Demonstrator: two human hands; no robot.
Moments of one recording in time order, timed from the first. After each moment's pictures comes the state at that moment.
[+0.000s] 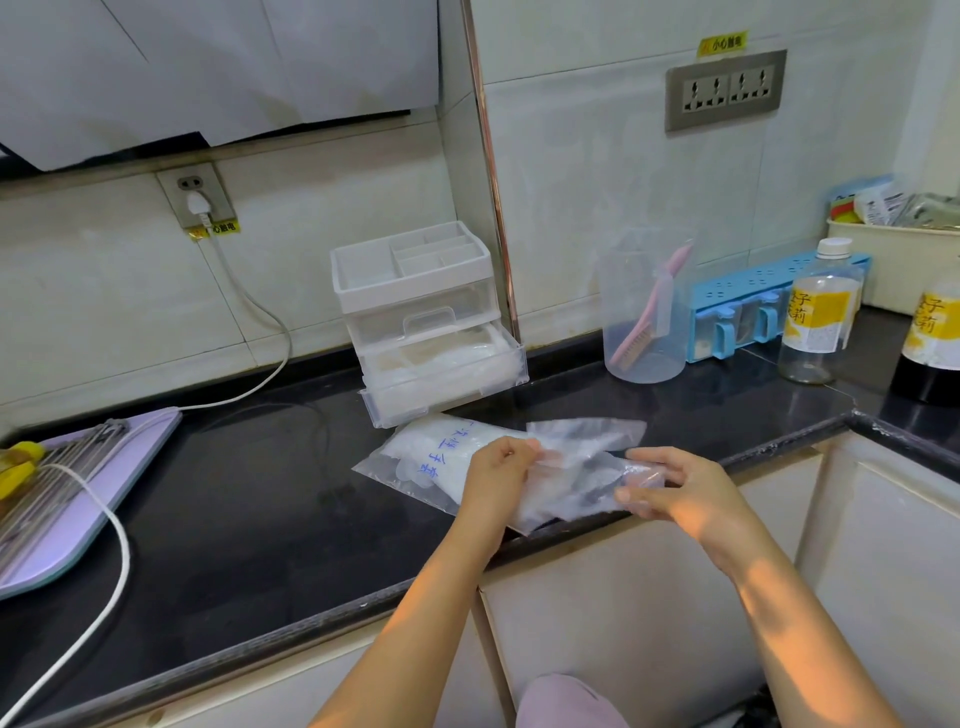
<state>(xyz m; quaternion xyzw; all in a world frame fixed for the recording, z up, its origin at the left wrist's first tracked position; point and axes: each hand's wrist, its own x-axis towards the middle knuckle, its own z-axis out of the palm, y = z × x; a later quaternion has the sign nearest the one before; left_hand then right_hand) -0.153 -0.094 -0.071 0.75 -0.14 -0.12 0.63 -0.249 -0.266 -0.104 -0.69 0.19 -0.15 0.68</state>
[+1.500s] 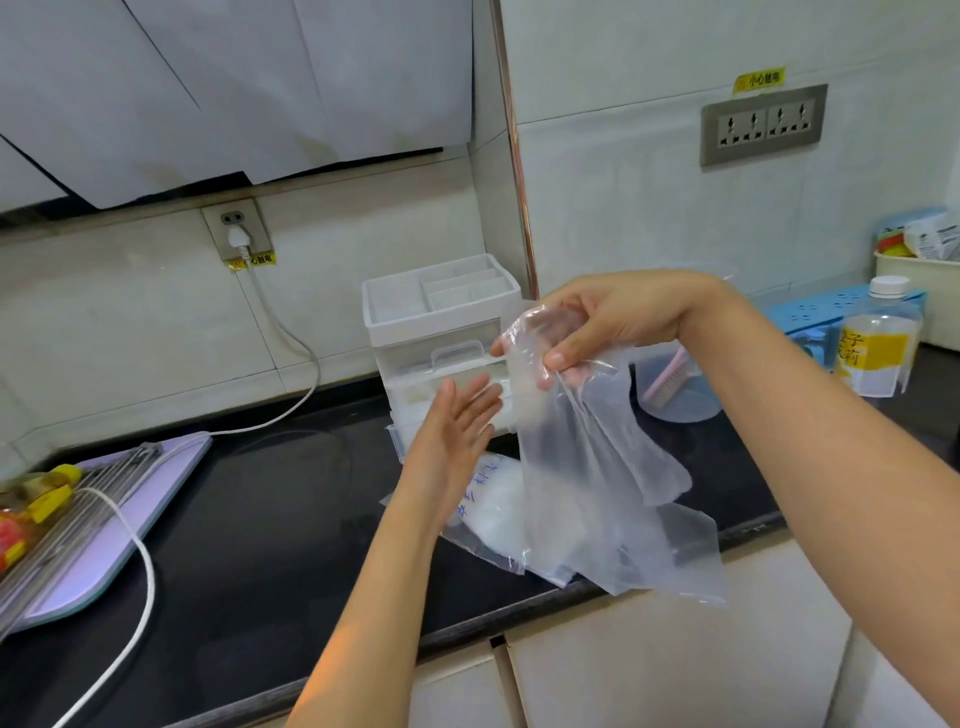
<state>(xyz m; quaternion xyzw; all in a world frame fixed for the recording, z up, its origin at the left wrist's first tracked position) -0.100 -0.048 -0.006 0.54 -0.19 -0.14 0.80 -0.158 -0.252 0.121 -0.85 -0.26 0.14 0.44</state>
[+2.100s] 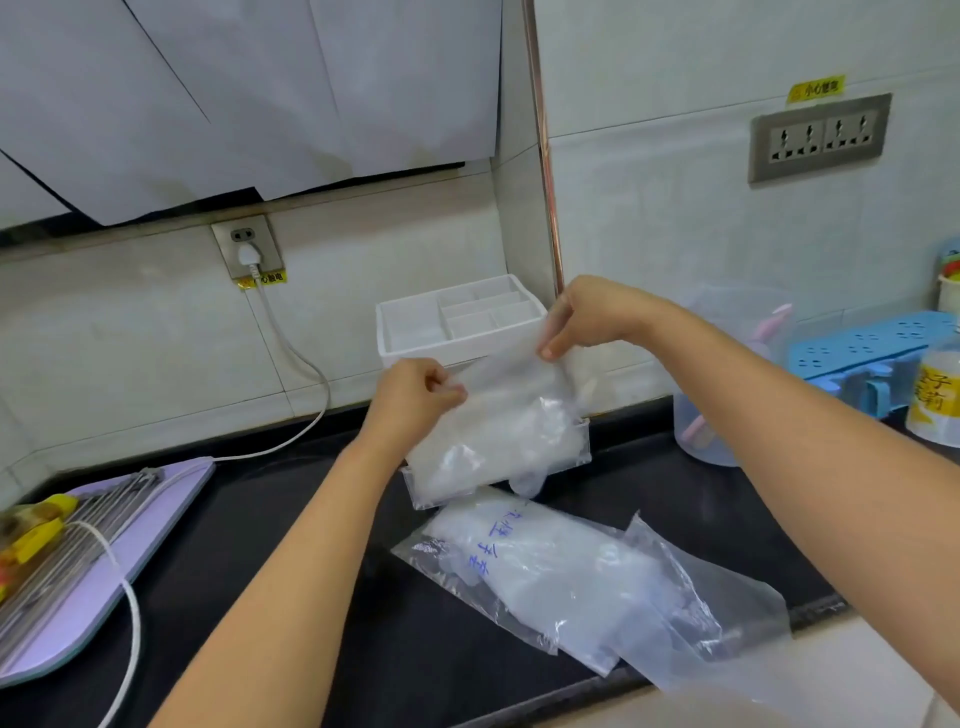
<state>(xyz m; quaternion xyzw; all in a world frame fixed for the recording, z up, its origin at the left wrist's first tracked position) -0.012 -0.028 0.063 0.89 -0.22 0.14 0.38 -0.050 -0.252 0.120 -0.95 -0.03 -0.08 0.29</state>
